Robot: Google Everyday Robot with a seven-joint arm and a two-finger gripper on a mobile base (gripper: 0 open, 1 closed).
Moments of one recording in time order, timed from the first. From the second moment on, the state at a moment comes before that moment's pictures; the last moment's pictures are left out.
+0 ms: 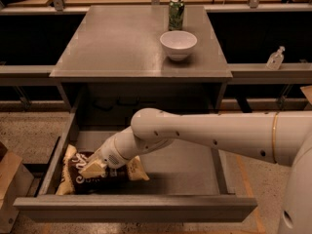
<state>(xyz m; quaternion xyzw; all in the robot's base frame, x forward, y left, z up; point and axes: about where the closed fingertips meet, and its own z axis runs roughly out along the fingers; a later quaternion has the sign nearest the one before) 0.465 0.201 0.647 -0.54 0.72 0.38 0.23</state>
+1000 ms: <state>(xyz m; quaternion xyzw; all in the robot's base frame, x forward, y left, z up) 0.465 0.202 0.648 -0.54 0.72 0.38 0.23</state>
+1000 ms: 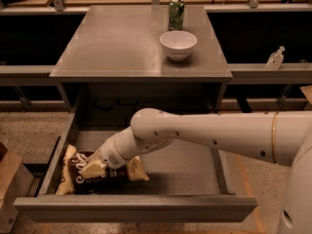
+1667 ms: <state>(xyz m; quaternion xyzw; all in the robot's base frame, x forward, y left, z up) 0.469 0.199 0.658 -0.54 0.71 0.38 0.25</state>
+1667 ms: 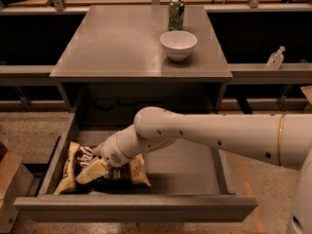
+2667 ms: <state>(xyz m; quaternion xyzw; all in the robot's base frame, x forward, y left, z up) 0.478 0.181 0.662 -0.52 0.72 0.37 0.28</state>
